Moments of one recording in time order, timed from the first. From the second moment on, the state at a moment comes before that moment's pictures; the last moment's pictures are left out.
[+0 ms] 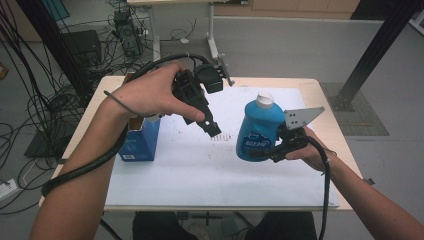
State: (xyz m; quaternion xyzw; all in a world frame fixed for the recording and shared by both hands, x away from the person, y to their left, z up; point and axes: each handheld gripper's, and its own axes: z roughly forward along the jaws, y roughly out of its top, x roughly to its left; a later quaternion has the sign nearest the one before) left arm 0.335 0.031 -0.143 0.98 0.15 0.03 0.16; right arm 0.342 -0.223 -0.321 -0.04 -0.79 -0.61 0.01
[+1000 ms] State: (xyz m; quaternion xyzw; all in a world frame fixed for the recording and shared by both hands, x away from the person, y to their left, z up) left arm 0.327 0.000 -0.134 0.99 0.07 0.02 0.15; right arm 0.331 -0.186 -0.306 0.01 -0.80 -0.60 0.02
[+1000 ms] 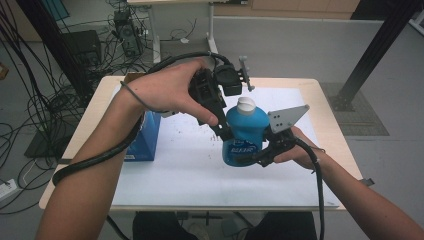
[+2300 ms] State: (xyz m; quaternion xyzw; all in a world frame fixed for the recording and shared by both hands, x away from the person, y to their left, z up) left arm 0.326 -0.020 -0.139 0.99 0.04 0.01 0.13; right arm 0.333 -0.176 -0.308 0.02 -0.80 -0.59 0.03
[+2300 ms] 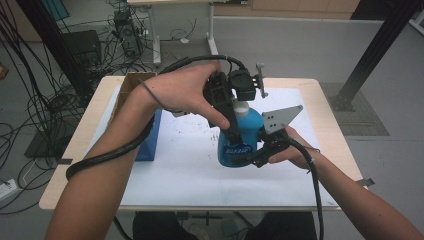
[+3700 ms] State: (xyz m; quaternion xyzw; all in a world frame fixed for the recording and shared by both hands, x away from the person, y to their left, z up) left arm 0.324 -0.020 -0.138 0.99 0.04 0.02 0.13; right arm 0.334 -0.176 -0.311 0.02 -0.81 -0.59 0.02
